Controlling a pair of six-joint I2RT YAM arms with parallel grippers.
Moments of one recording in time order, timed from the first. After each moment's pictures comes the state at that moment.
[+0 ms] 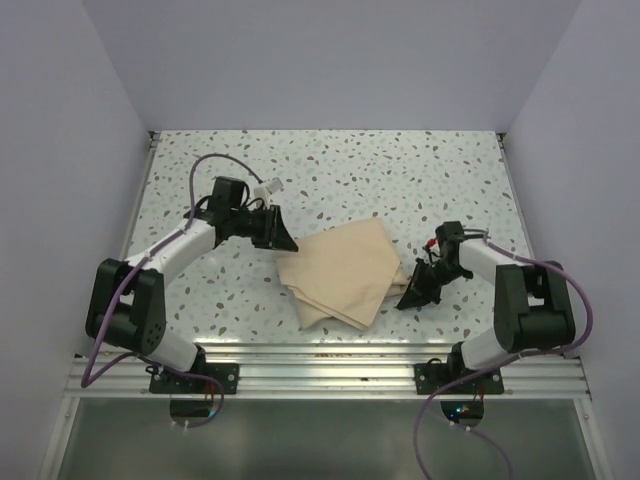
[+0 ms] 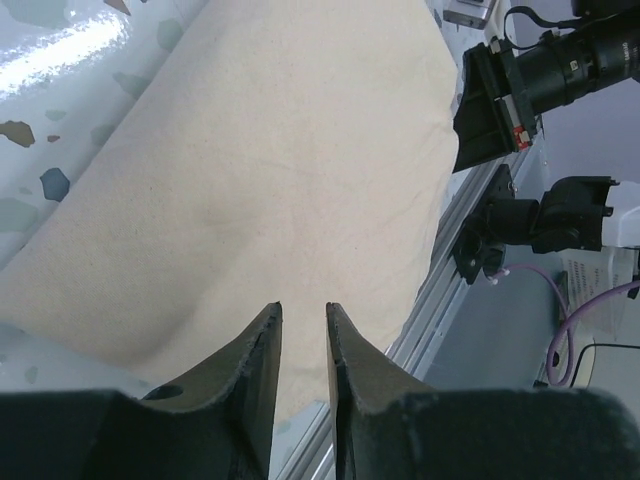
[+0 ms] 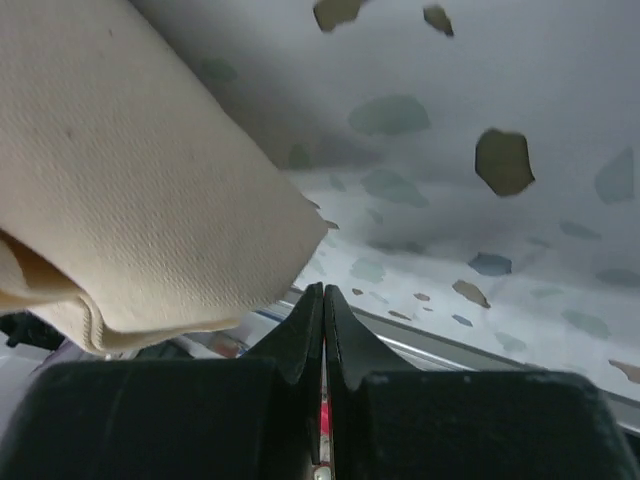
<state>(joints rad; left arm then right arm) -0.28 1.51 0.95 -0.32 0.83 -0.28 0.07 1.49 0.71 -0.79 -0.53 0.48</state>
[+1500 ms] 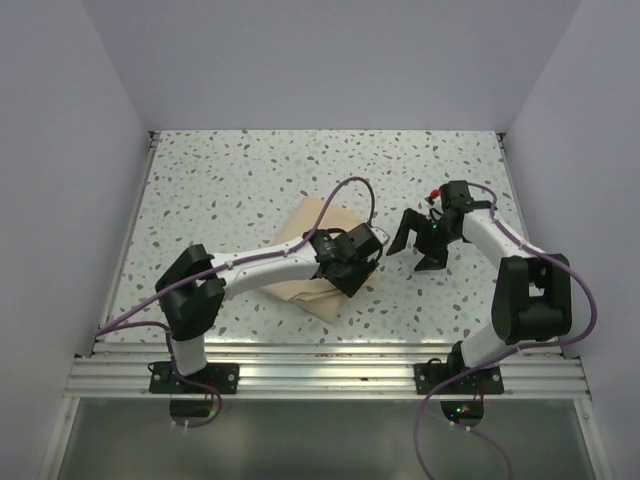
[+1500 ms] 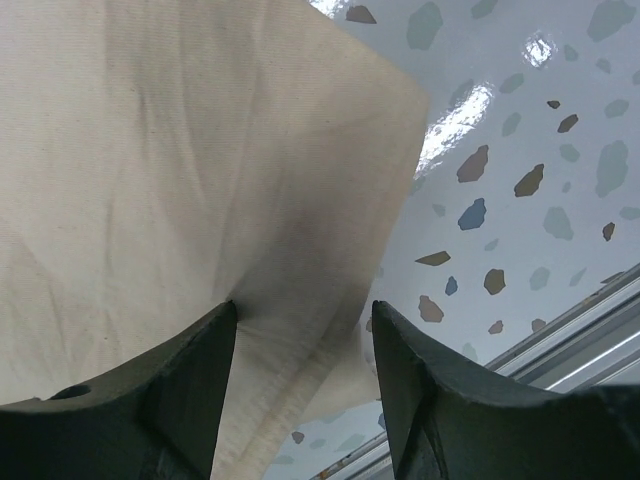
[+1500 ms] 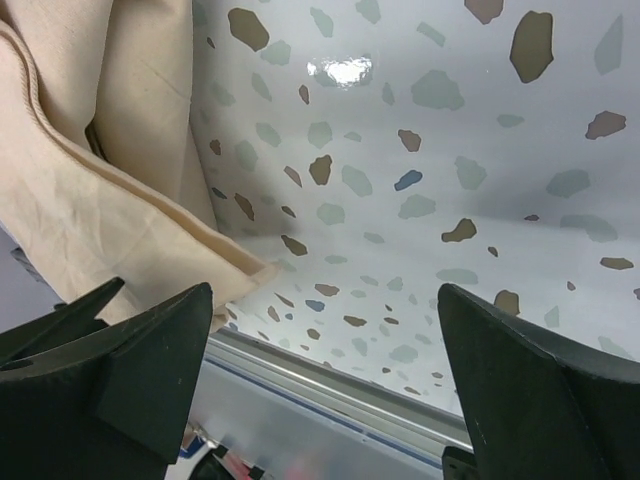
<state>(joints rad) -1.04 1.82 1.40 -0.70 -0.17 -0.28 0.07 1.57 1.02 -0.74 -0.44 0.43</state>
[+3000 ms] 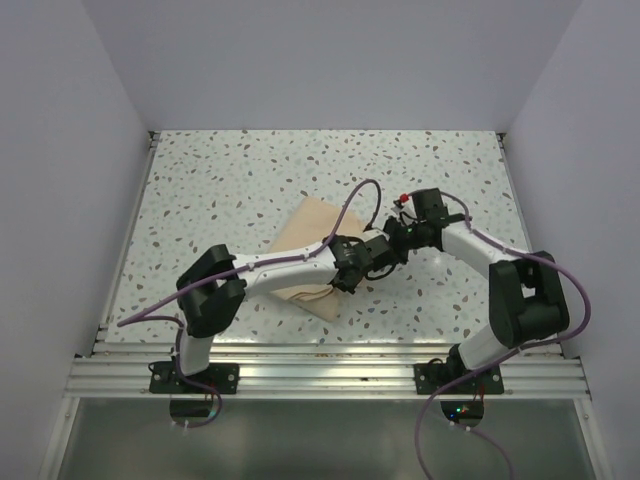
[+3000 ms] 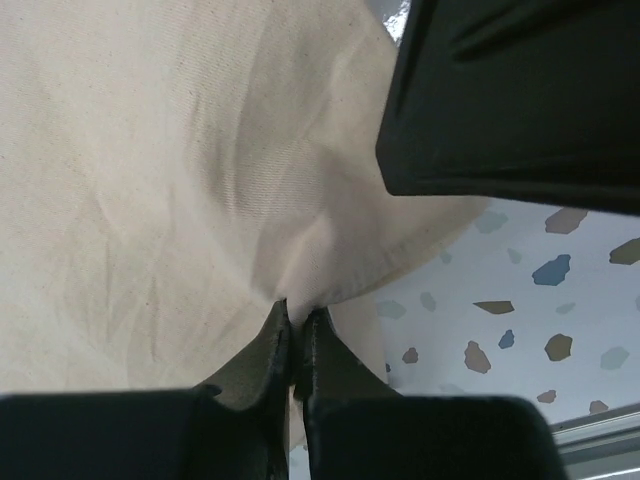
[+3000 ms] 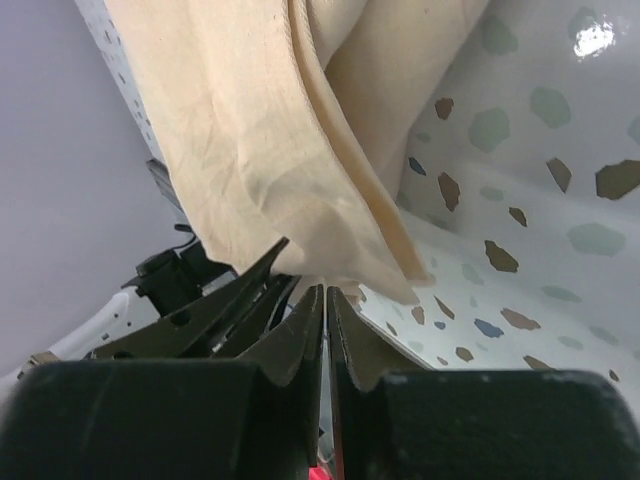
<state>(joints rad) -1.12 1.95 1.51 -0.83 -0.45 -0.44 0.24 1.55 0.91 -0.45 -0.73 0.67</state>
